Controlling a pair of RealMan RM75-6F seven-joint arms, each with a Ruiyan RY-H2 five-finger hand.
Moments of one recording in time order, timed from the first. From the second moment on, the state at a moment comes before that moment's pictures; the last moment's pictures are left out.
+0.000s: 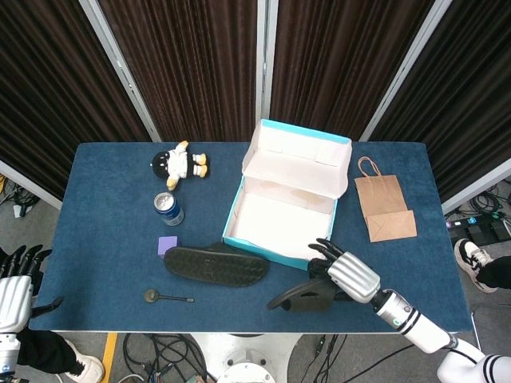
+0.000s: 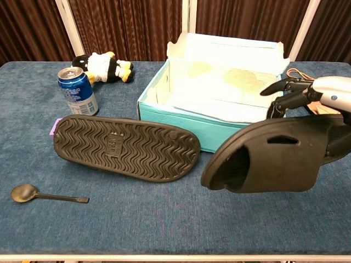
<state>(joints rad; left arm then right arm) 0.01 -1.18 -0.03 -1.62 1.45 1.52 0.11 0.57 -1.32 -0.15 -1.44 -1.83 1.27 0.28</state>
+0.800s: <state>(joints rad) 0.02 -1.19 -0.02 -1.60 1.45 1.52 0.08 0.53 -1.34 -0.06 -1.46 -1.68 1.15 -0.20</state>
